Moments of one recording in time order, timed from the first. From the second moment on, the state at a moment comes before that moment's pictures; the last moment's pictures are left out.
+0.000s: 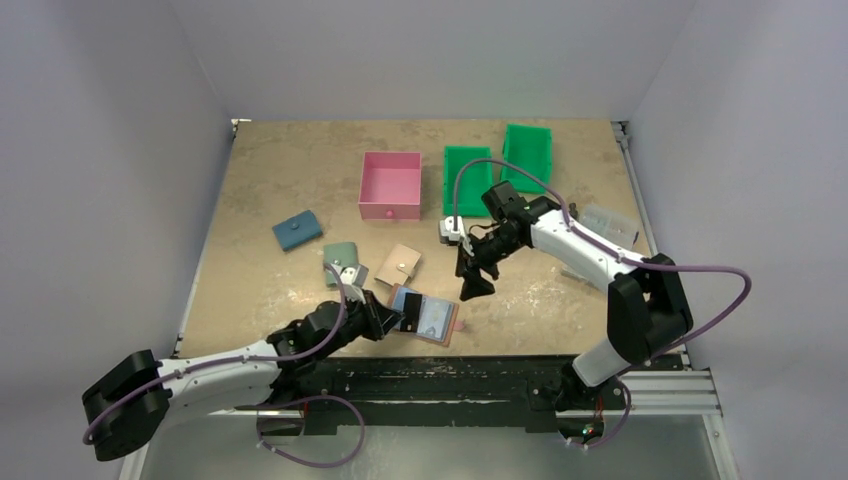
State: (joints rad) left arm -0.99 0.80 0.07 0.39 -0.16 -0.81; right arm 0.51 1.56 1.12 -0.86 -0.81 -0.91
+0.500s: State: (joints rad) left arm -0.99 0.99 0.16 0.43 -0.12 -0.66; right arm 0.68 1.73 1.21 -0.73 -0.86 -0.98
